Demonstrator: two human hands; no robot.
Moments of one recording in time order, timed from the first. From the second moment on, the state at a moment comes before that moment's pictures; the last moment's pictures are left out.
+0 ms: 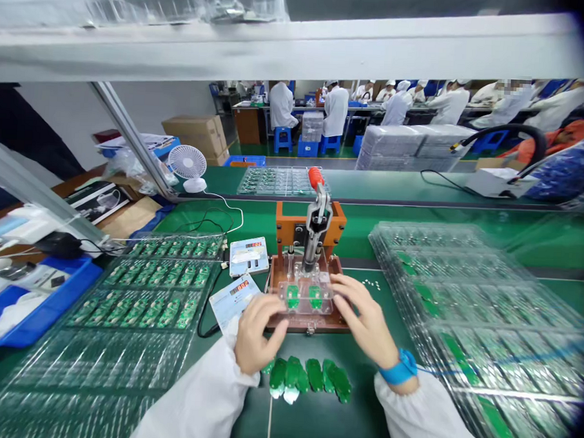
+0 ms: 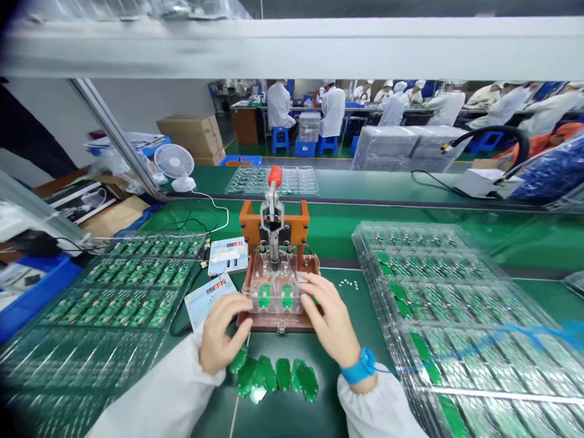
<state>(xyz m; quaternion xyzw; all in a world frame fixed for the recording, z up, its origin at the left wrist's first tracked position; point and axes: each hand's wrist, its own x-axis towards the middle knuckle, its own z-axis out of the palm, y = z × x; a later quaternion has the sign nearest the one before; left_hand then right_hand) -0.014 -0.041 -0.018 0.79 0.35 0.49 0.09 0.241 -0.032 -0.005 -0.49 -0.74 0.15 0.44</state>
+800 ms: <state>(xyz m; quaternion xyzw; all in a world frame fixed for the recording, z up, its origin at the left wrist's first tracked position) 0.008 -0.062 -0.046 0.87 0.23 0.41 0.17 0.186 -0.005 0.204 -0.31 -0.76 0.07 0.56</state>
